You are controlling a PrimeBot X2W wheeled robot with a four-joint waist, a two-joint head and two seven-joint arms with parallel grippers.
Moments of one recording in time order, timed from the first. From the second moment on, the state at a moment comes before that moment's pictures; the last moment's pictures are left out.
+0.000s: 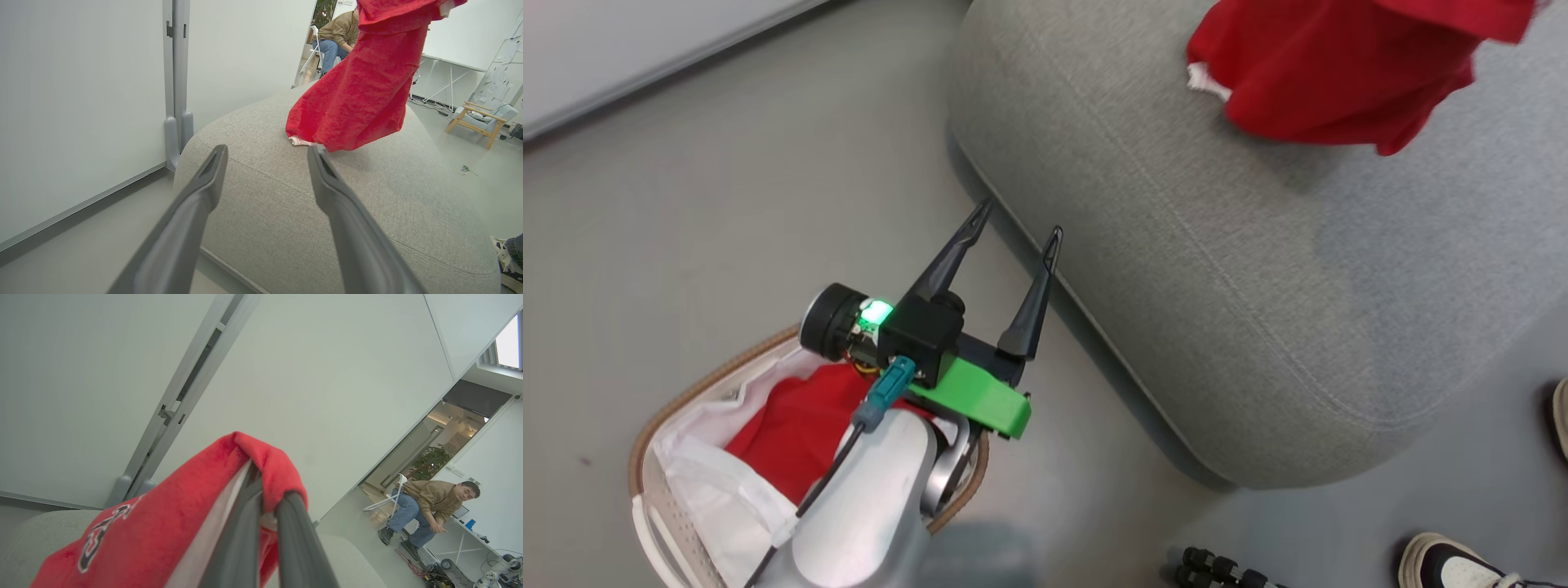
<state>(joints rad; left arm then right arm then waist) -0.46 0.05 -0.49 0.29 -0.20 -0.11 -0.26 -1.03 -0.53 0.19 0.48 0.16 0.13 -0.26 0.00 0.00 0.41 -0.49</state>
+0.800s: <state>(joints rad) -0.51 0.05 -0.38 0.29 -0.12 -0.08 -0.26 -0.74 -0.40 -0.08 0.70 0.14 0.13 -0.26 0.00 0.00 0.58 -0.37</state>
